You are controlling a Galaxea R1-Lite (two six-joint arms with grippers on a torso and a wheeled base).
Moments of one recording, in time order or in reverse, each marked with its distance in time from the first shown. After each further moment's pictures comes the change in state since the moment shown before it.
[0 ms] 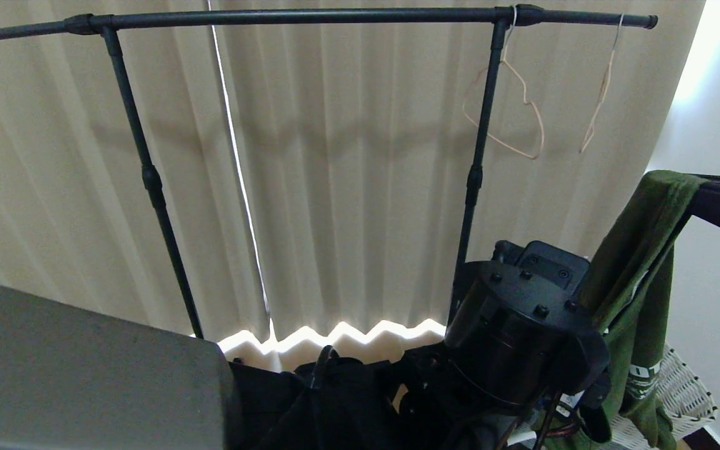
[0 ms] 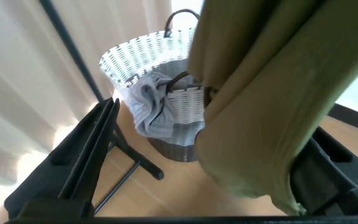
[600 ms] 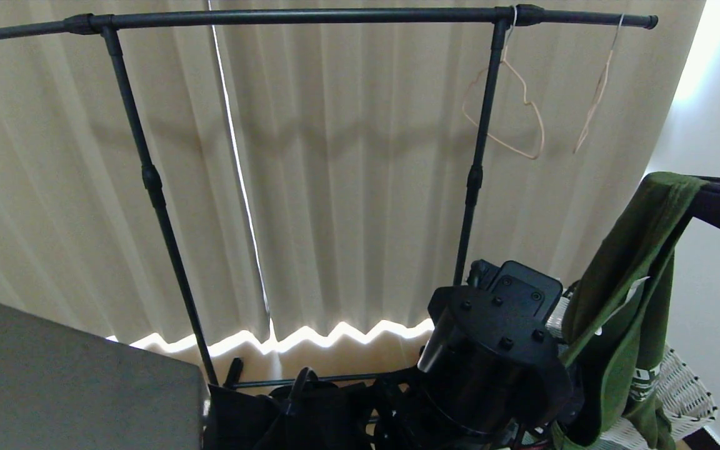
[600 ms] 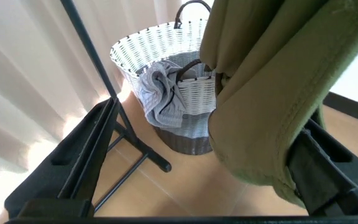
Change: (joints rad) left arm 0.003 -0.036 0.138 -0.089 0.029 0.007; right arm 0.000 -0.003 0.004 0.000 0.001 0.000
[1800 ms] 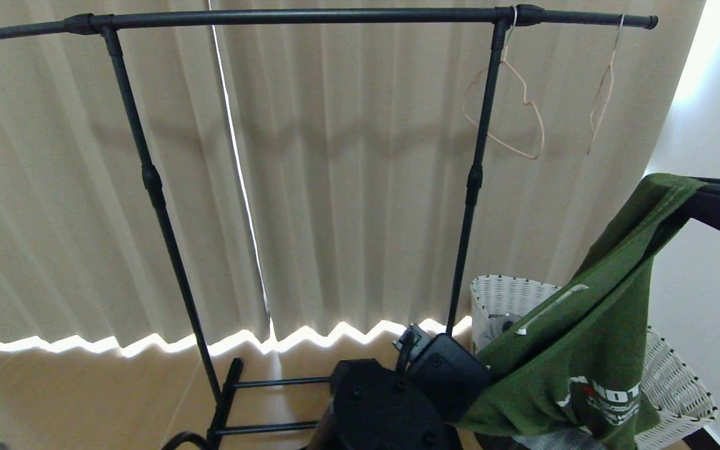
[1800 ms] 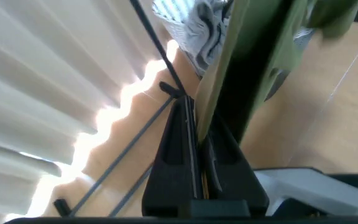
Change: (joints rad) left arm -0.023 -0.223 0.415 -0.061 0.139 0.173; right arm -0.004 0.003 0.000 -0.003 -0.001 0.000
